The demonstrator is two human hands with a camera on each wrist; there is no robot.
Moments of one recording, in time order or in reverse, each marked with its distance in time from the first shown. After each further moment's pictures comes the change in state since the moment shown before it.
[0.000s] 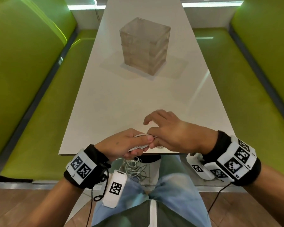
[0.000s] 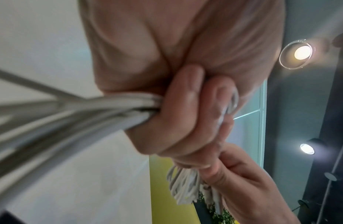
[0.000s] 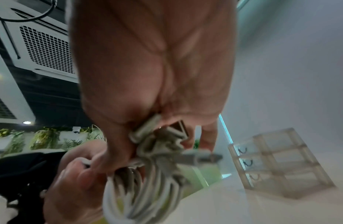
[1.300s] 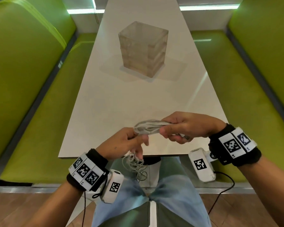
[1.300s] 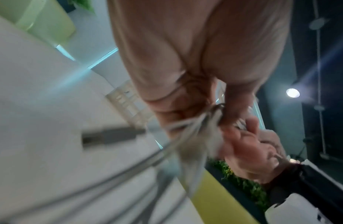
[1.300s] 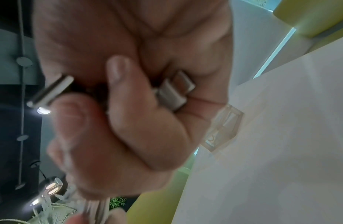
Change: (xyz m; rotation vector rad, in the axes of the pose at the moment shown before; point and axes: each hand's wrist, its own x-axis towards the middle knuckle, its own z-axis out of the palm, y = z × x) left_hand 0.009 -0.019 -0.007 0.142 0.195 0.172; right_hand -0.011 0.019 -0.035 1.086 -0.280 0.436
